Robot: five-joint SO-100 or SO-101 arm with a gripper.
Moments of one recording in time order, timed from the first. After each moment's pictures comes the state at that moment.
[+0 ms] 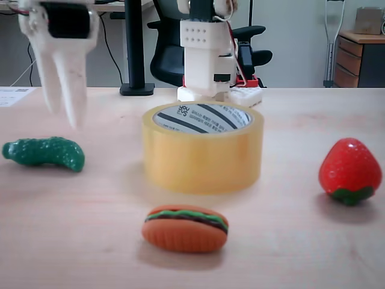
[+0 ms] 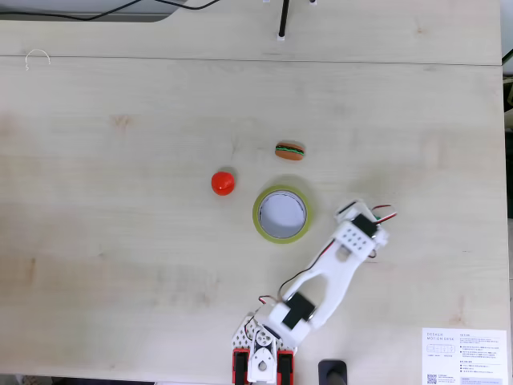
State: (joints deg) arm 35.8 77.0 84.2 78.4 -75.1
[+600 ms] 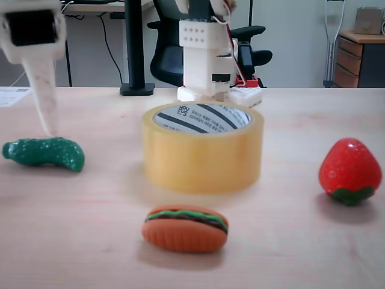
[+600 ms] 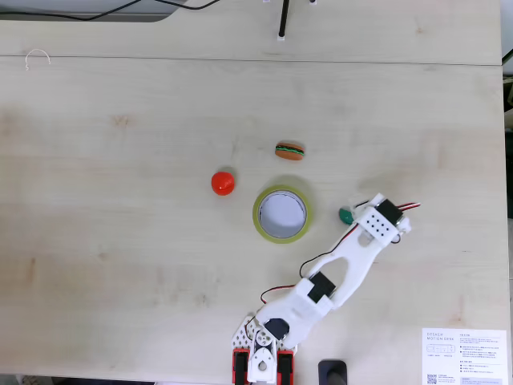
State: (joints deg) arm 38.6 59.8 58.0 95.4 -65.7
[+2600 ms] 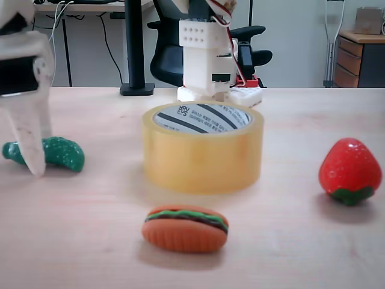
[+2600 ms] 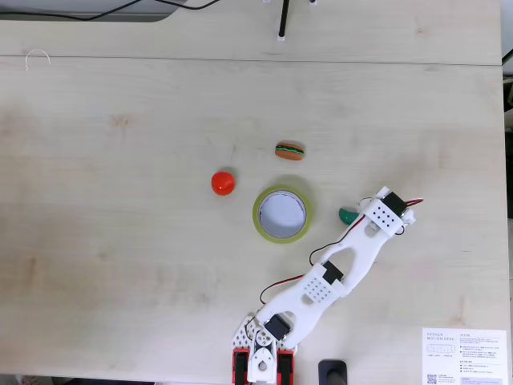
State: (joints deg) arm 39.0 42.9 44.6 97.6 -53.3
